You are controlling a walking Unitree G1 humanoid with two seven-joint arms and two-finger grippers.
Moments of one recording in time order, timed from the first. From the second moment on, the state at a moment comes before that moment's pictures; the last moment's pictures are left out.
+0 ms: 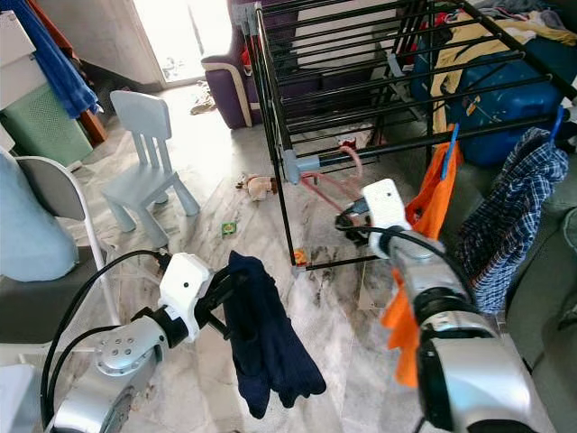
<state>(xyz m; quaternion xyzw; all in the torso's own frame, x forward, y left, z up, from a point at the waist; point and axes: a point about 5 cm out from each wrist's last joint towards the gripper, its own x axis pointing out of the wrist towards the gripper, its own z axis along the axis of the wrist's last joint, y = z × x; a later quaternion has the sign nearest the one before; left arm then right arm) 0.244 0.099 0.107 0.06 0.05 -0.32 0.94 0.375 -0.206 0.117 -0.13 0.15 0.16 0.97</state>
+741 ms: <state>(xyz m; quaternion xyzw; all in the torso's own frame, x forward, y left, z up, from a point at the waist) 0.242 0.098 0.102 0.06 0.06 -0.33 0.94 0.367 -0.210 0.106 -0.09 0.12 0.07 0.99</state>
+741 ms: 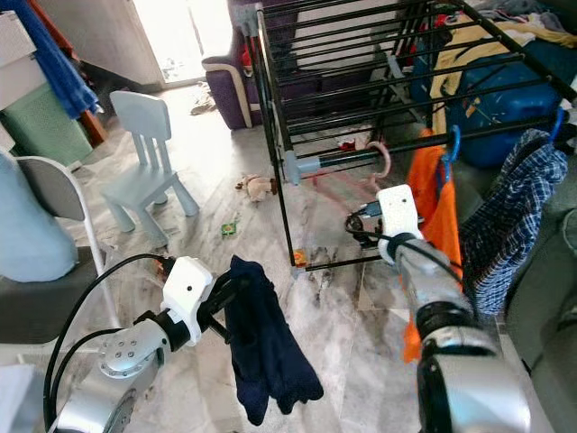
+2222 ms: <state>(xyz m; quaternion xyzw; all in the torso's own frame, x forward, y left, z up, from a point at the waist) 0.243 0.095 0.099 0.06 0.07 -0.33 0.94 0.360 -0.231 0.120 -0.13 0.06 0.02 0.99</state>
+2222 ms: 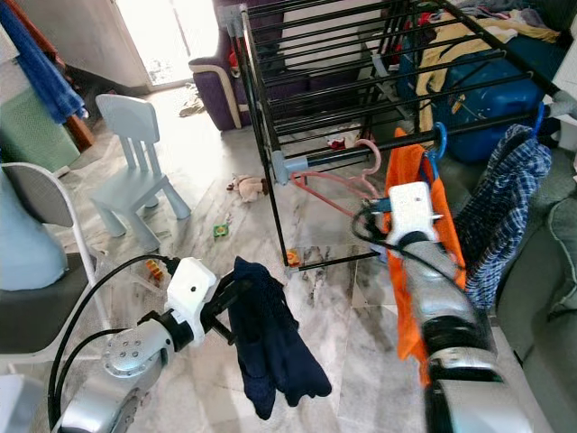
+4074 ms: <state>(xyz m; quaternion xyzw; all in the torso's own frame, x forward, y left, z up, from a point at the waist) 0.243 0.093 0.097 0.07 0.07 -0.34 0.94 0.365 -0.238 0.109 -0.13 0.18 0.09 0.97</state>
